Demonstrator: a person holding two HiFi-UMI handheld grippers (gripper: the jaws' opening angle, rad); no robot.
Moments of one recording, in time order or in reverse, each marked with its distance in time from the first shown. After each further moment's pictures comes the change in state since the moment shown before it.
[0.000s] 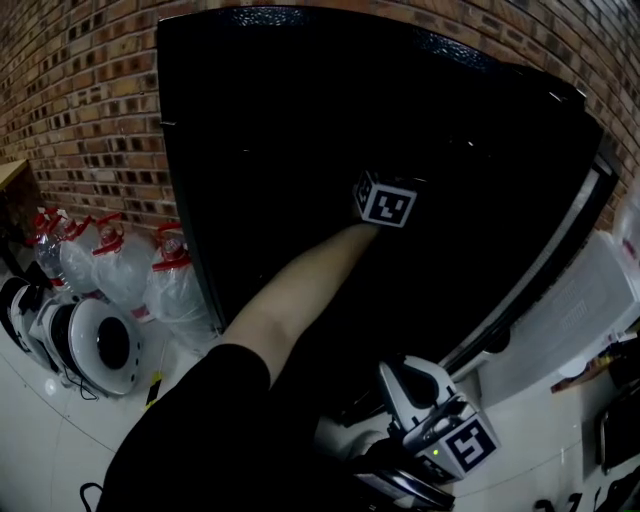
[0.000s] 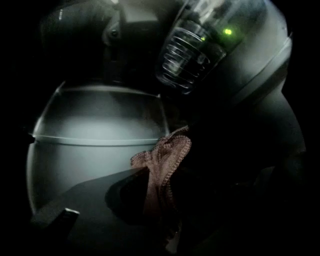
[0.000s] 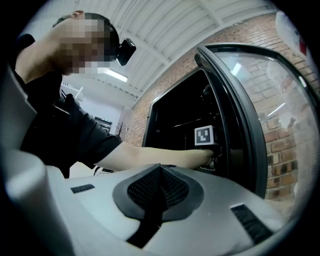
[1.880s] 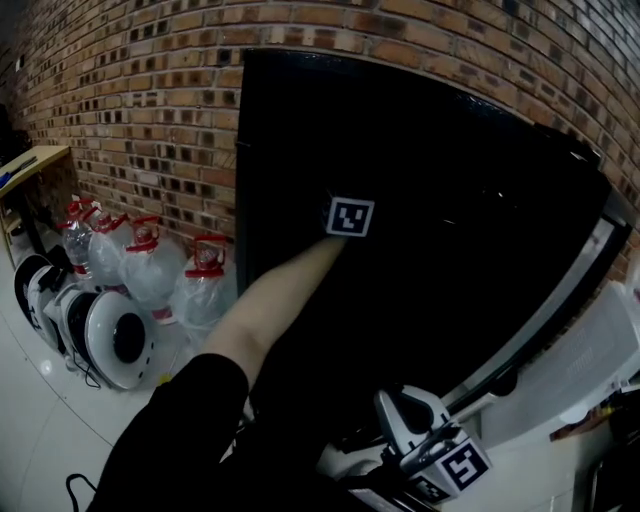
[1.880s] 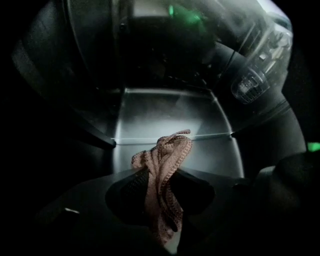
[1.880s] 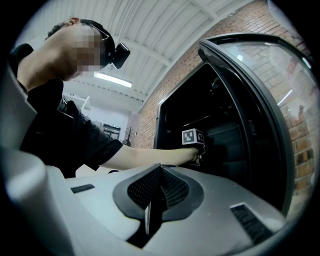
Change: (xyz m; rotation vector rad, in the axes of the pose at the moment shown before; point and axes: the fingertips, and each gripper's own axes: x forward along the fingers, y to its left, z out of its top) left arm -0.058 0.169 -0.007 0.015 0.056 0.269; right arm 0.013 0.025 -0.003 0.042 -0.039 0.135
